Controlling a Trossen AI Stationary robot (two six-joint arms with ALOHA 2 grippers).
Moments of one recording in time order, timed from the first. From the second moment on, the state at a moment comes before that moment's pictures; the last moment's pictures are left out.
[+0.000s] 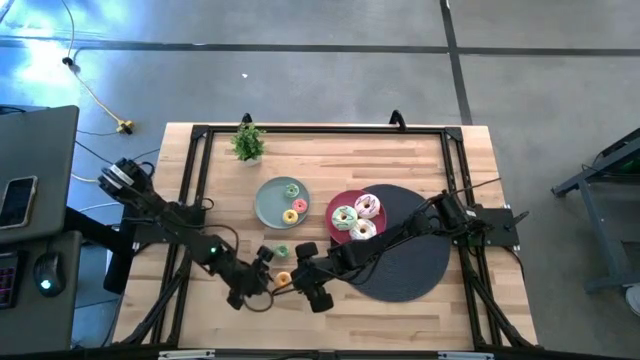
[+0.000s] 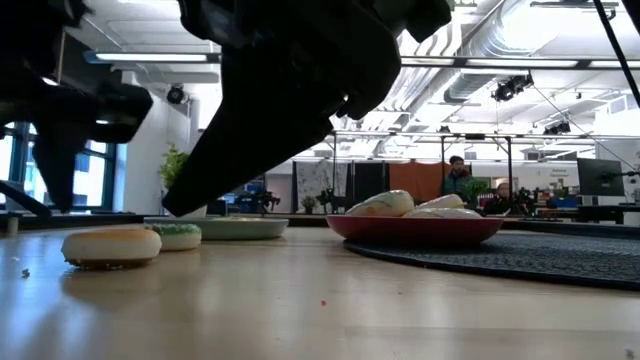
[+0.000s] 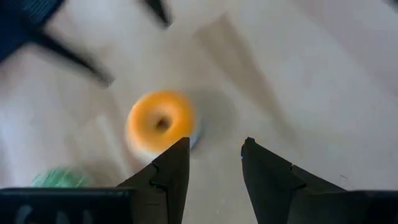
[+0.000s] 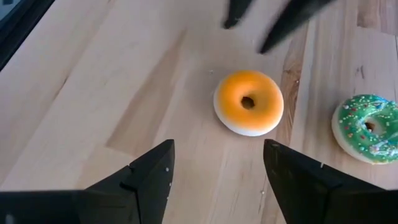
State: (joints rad) left arm -0.67 1.48 0.63 -0.03 -0.20 -0.01; right arm 0.34 2.22 1.59 -0.19 0.04 0.03
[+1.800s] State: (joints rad) left arm -0.46 1.63 0.63 0.18 -0.12 0.11; right arm 0.25 2.24 1.59 -0.13 -0.04 0.28
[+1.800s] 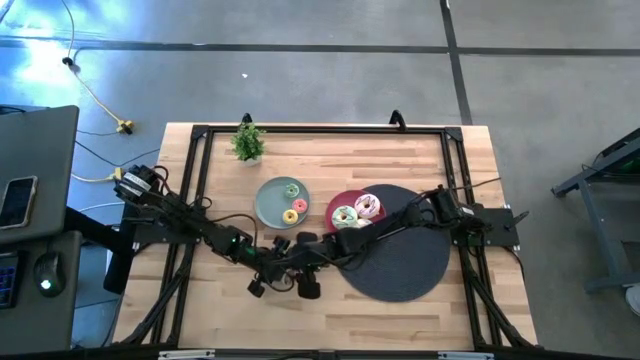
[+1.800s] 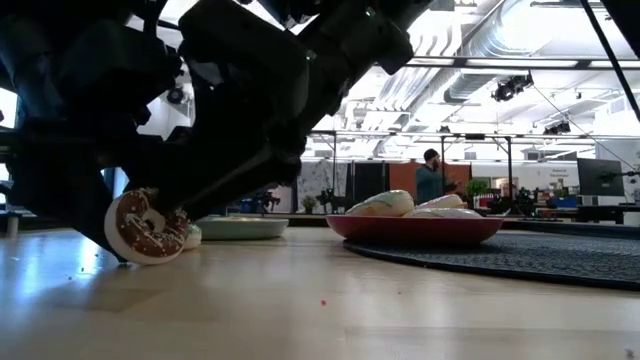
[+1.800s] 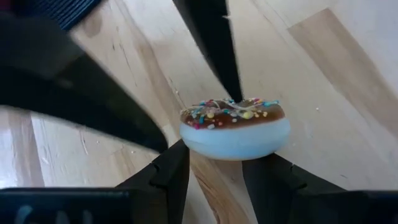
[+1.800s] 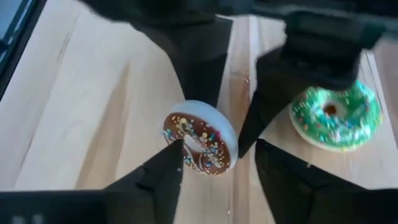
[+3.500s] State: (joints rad) left arm -0.81 0.85 0.63 -0.37 -0.90 -0.06; right arm -0.18 2.15 1.59 -0.18 -0.12 0.70
